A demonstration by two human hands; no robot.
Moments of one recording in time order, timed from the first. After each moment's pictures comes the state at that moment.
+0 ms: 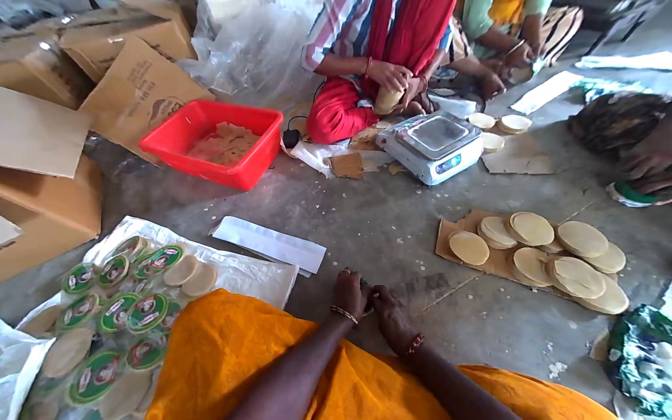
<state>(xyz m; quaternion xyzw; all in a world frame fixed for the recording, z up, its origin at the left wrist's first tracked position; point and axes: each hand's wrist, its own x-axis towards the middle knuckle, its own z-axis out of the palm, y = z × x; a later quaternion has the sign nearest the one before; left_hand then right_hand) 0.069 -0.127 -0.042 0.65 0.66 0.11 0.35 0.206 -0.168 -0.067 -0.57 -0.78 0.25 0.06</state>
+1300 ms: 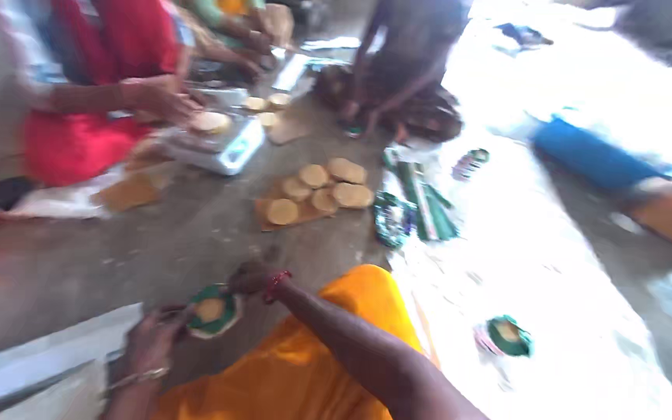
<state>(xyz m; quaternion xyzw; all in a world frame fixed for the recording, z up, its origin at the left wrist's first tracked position) 0.047 -0.140 0.005 0.51 0.60 0.28 0.54 0.271 -0.145 0.022 -0.63 -0.48 0.57 0.21</state>
